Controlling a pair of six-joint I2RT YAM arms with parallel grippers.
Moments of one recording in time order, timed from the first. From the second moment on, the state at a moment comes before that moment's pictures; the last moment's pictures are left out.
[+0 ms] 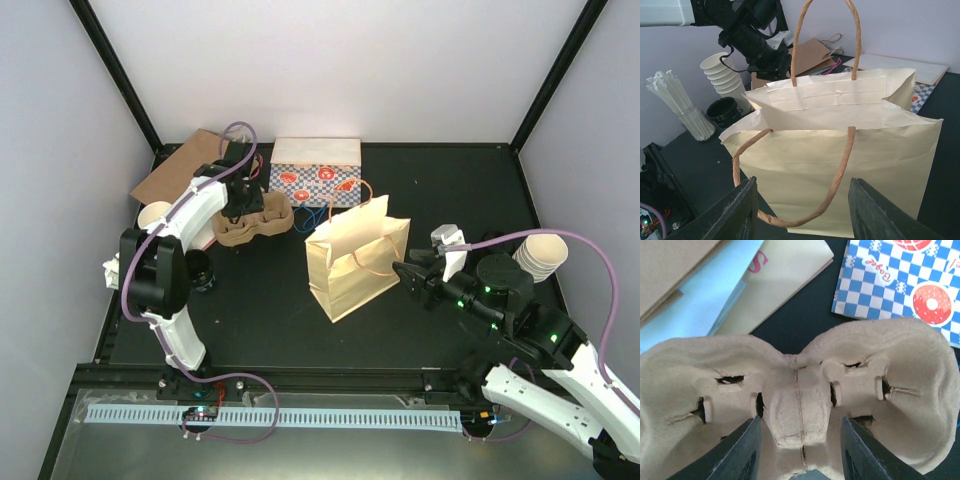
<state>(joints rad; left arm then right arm) -0.23 1.80 1.48 -0.81 -0.12 -0.47 0.83 0.56 0.90 -0.65 0.02 0.27</state>
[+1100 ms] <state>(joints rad) -0.37 1.78 1.42 -0.72 0.09 -0.27 0.83 0.54 0.89 -0.65 0.01 0.27</state>
